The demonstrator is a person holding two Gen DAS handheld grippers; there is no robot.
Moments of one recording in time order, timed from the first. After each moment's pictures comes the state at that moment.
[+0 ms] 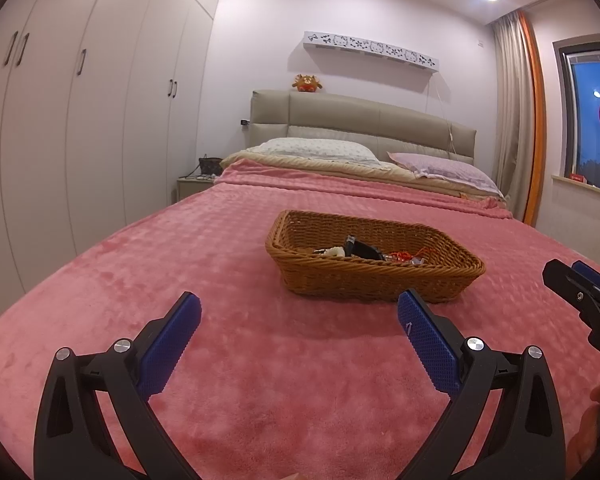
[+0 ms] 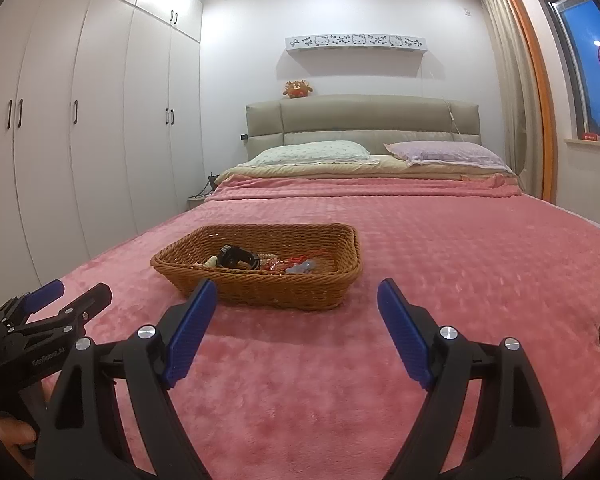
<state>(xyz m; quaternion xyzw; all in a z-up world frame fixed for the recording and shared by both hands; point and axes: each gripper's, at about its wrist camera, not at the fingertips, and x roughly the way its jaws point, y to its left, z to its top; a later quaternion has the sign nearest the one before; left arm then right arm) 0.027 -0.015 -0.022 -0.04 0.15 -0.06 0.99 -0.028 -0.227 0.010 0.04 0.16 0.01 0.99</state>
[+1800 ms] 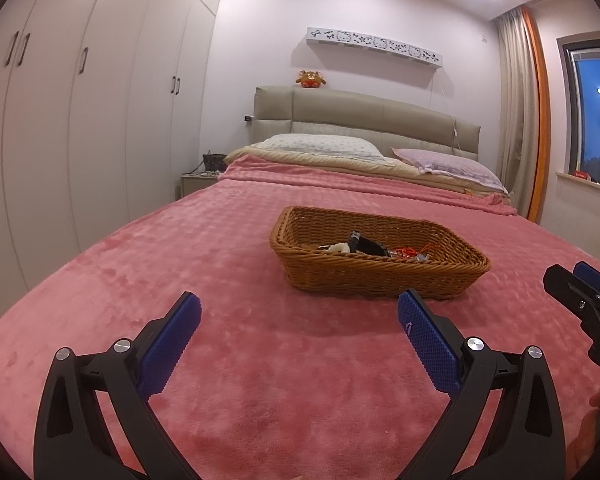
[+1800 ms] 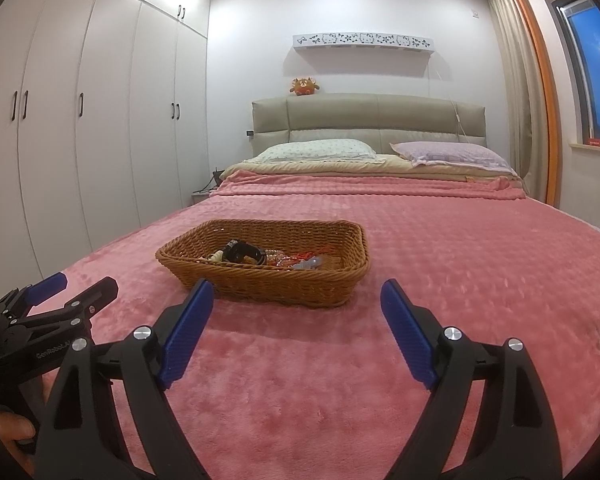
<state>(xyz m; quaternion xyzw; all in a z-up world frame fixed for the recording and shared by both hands) 0.028 -0.010 -0.024 -0.04 0.16 -0.05 0.99 -0.029 -0.220 0.010 0.04 0.16 0.02 0.99</state>
